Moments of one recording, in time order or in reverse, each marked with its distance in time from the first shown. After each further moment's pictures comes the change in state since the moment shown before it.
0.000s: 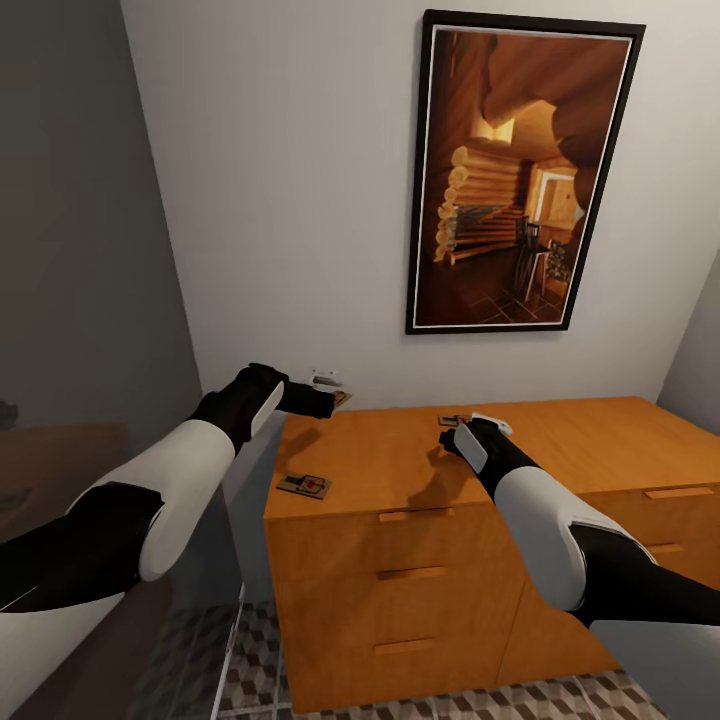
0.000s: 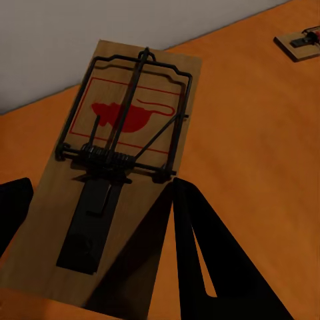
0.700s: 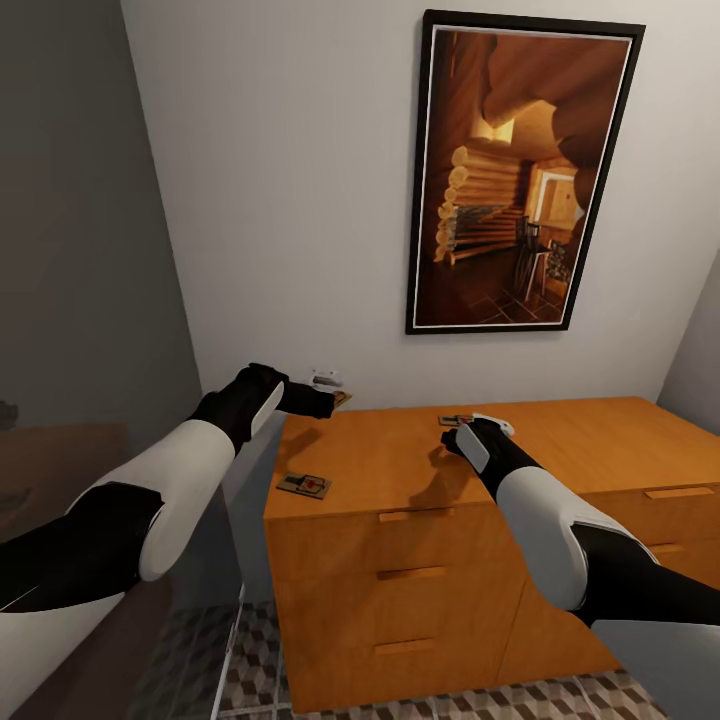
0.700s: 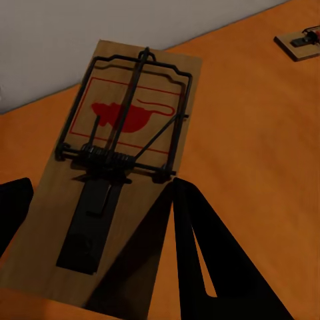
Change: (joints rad) left arm 0.000 0.000 0.000 0.002 0.000 -0.001 0.000; right arm 0.000 -0.007 -0.002 0.001 -0.006 -0.007 -0.002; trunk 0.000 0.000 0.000
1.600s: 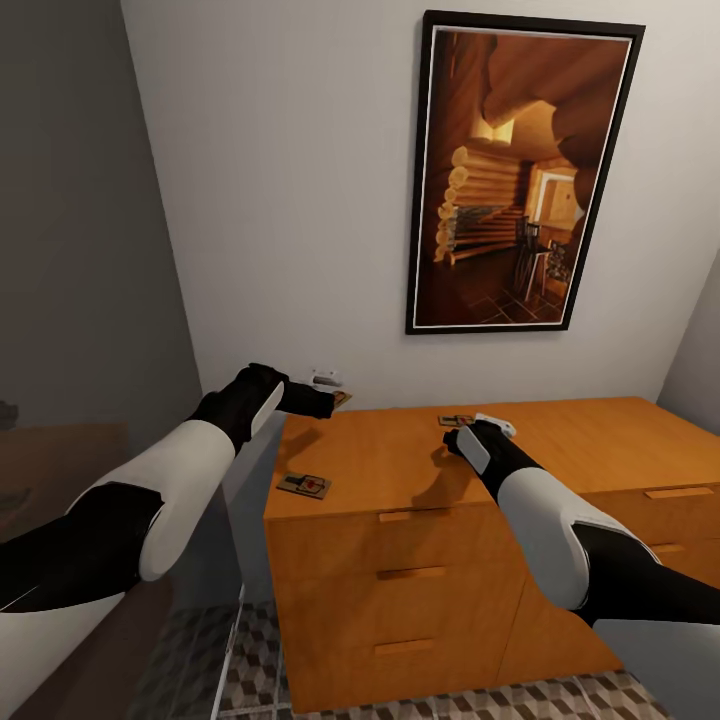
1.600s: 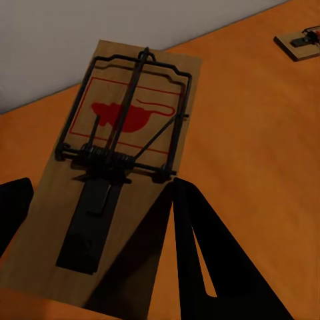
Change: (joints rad) left arm 0.000 0.000 0.000 0.000 0.000 0.000 0.000; right arm 0.000 -0.005 0.003 0.017 0.005 -0.034 0.000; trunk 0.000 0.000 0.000
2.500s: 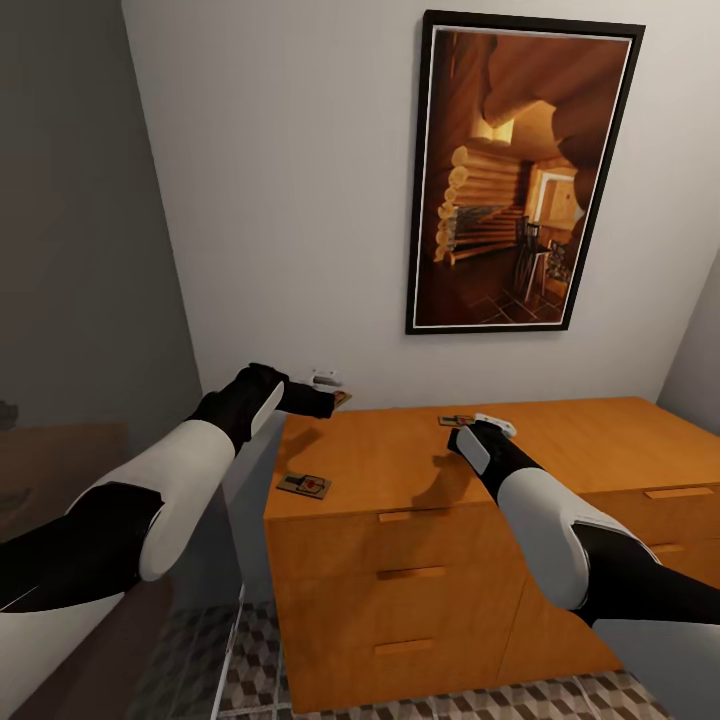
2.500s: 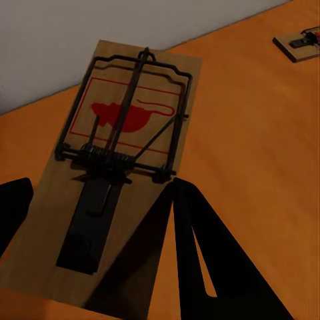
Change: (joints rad) left arm 0.000 0.000 0.000 -0.001 0.002 0.000 0.000; right arm 0.000 0.001 -0.007 0.002 0.000 -0.017 0.001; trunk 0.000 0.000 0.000
